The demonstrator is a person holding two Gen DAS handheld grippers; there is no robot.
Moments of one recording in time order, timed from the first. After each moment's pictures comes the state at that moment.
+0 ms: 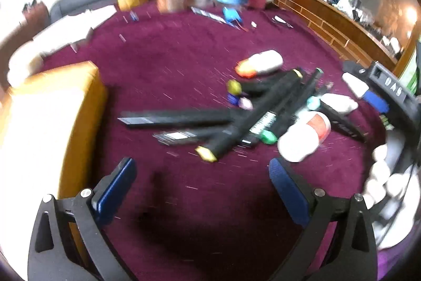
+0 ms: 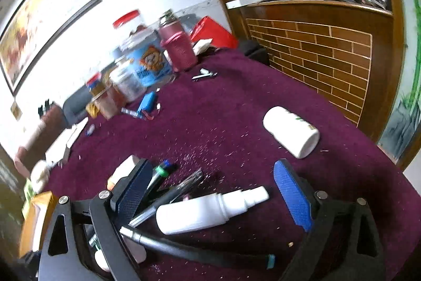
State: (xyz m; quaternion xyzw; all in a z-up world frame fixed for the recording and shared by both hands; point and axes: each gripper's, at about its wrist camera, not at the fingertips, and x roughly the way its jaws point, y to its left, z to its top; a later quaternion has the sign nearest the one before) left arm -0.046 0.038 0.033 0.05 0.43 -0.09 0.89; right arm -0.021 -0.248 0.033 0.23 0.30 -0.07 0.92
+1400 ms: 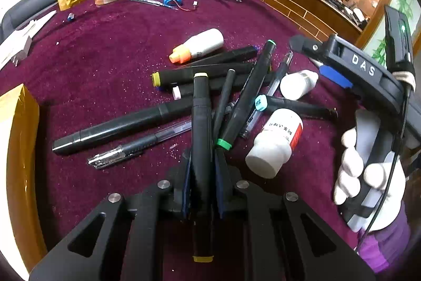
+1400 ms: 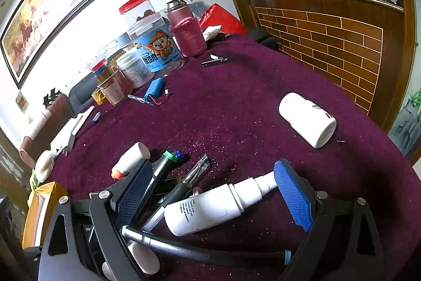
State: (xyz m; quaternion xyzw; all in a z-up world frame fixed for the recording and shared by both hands) left arm -0.028 -0.007 0.021 0.04 0.49 -0.23 0.84; right arm -0.012 -0.239 0.024 0.22 0.33 -0.04 0.92
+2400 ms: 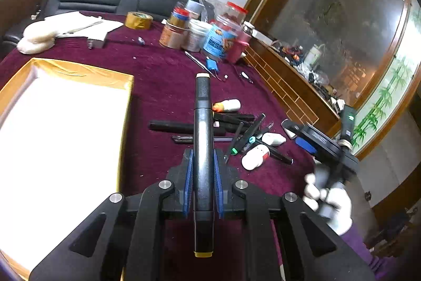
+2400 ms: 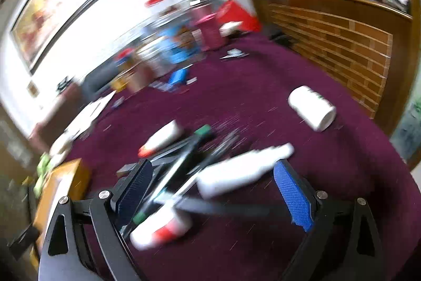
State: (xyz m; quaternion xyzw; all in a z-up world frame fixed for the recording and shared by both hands) left arm -0.118 0.135 0.093 -0.16 0.36 -0.20 0.90; right arm -0.056 -0.207 0.055 0.20 0.36 0.03 0.91
